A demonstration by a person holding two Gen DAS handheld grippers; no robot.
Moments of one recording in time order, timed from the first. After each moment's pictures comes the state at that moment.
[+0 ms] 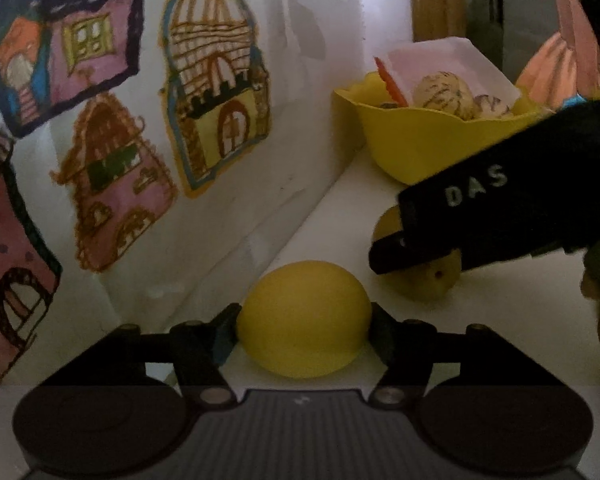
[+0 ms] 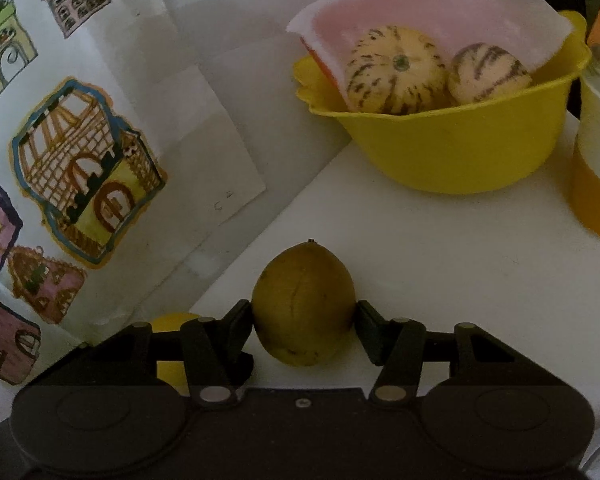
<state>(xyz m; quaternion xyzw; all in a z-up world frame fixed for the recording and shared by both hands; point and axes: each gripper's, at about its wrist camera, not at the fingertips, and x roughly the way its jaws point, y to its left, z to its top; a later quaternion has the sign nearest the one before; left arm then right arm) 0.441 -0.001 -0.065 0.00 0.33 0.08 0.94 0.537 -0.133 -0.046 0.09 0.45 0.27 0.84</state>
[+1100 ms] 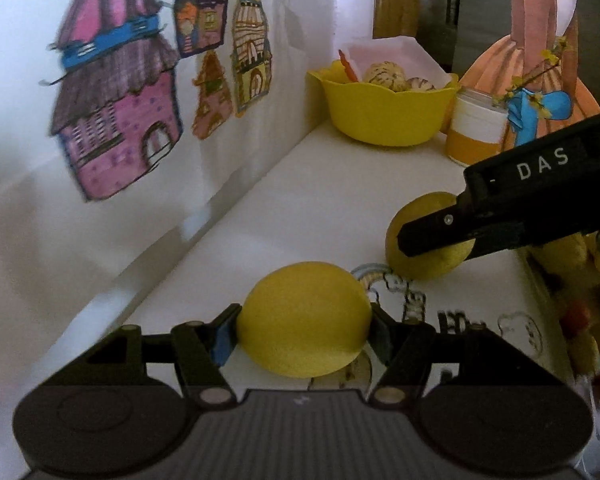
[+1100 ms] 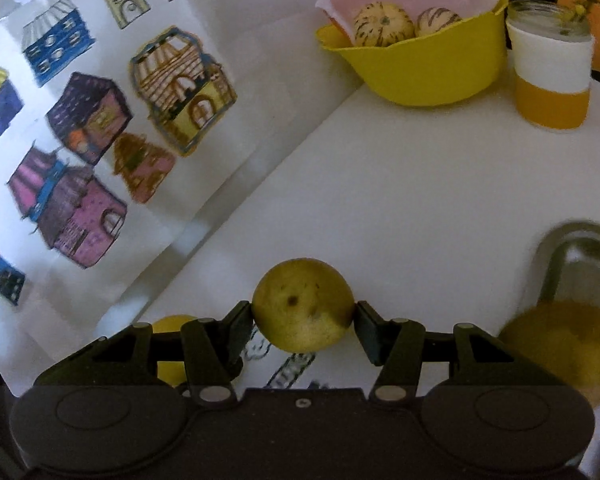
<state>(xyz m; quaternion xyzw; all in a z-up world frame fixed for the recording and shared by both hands) 0.299 0.002 -0.050 -0.03 0.35 0.02 0.94 0.419 -0.165 -0.029 0.10 0.47 0.29 0.83</state>
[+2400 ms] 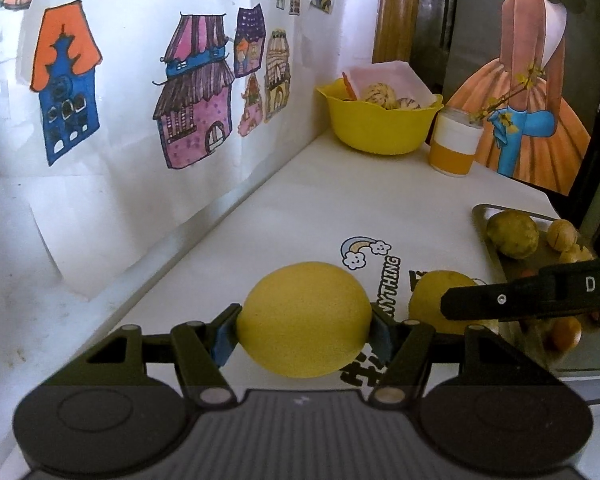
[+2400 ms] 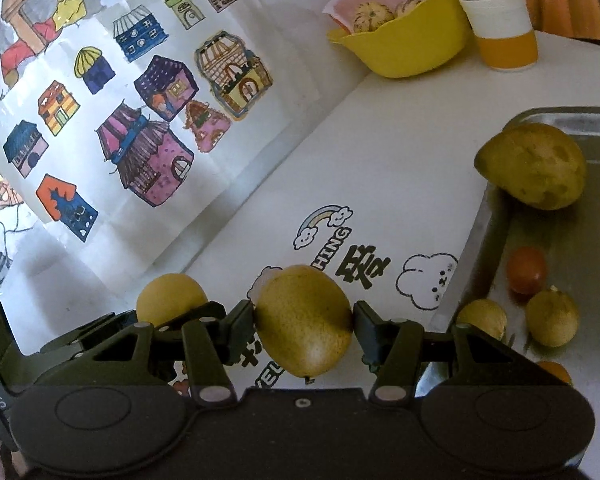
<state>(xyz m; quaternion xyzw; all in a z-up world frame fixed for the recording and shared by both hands) 0.226 0.011 -0.027 -0.05 0.33 0.02 0.94 0.313 -0.208 -0.034 0.17 0.44 0.31 0.83</state>
